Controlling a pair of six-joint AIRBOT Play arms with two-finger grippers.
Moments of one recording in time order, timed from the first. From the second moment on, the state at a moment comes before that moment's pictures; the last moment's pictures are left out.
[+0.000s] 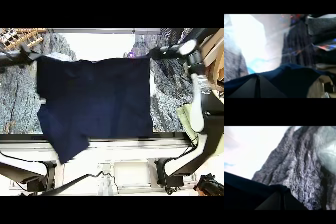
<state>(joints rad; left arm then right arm) 0.35 -1.76 1.63 0.53 -1.02 -1.17 -0.05 -1.83 1.79 -1.03 0.86 1.16</state>
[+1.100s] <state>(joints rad) 0.42 -1.92 1.64 0.87 -1.50 -1.29 -0.07 -1.96 1.79 -1.12 1.45 1.30</state>
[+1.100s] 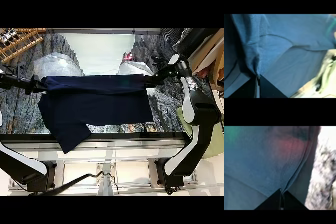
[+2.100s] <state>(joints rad) 0.53 -1.23 0.72 1.11 -1.40 -1.22 -0.45 -1.53 0.97 -1.03 1.45 1.03</state>
